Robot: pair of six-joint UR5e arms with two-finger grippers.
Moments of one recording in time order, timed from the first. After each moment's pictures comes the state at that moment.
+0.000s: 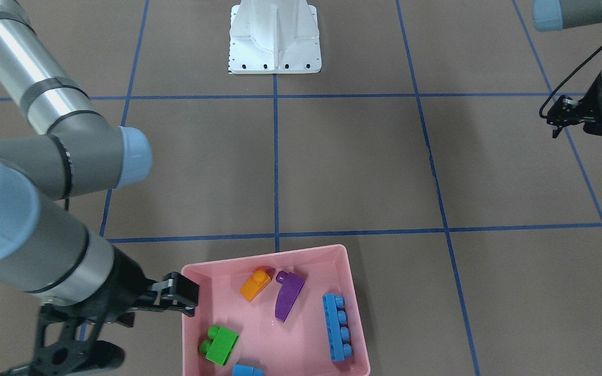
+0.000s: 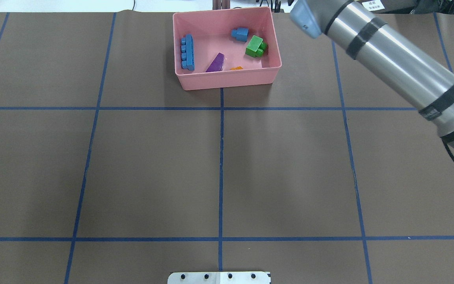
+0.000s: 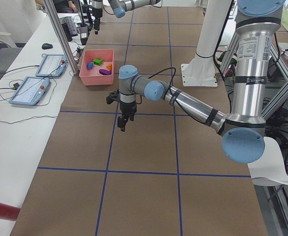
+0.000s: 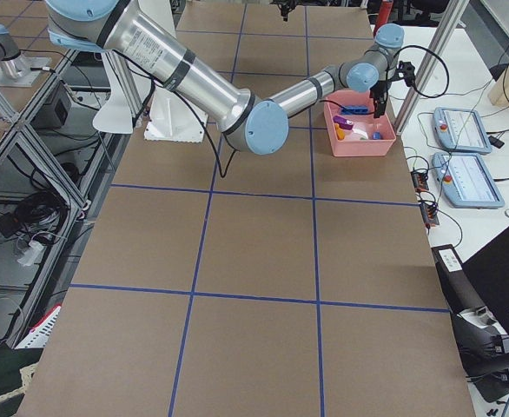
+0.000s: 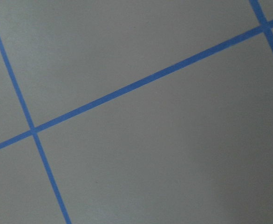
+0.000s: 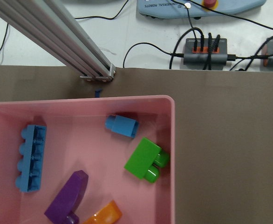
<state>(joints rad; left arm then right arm) -1.18 -1.59 -1.97 -1.46 -2.04 -0.06 1.12 -0.62 1.12 -1.30 2.31 0.73</state>
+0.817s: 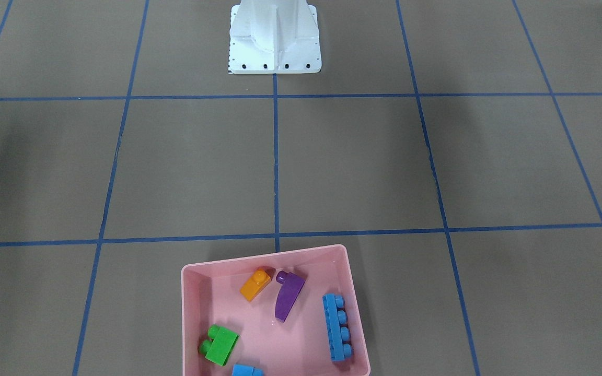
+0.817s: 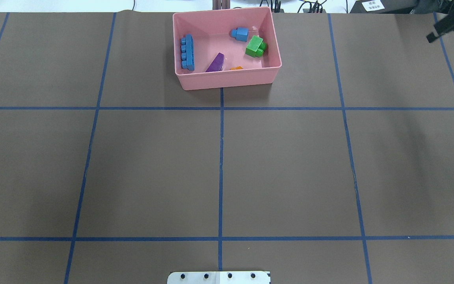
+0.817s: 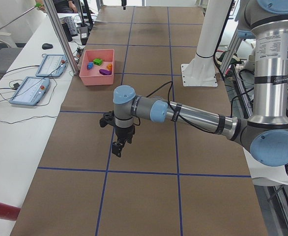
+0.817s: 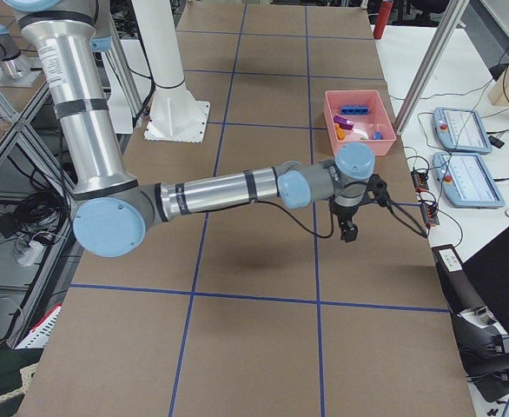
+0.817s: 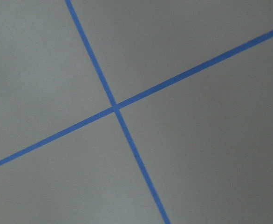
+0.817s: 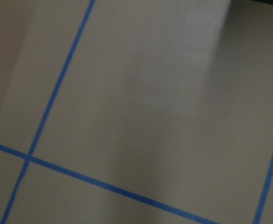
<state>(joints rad) -1.44 -1.51 -1.84 -1.54 -2.12 0.24 1.46 -1.41 1.57 -1.43 2.41 0.04</state>
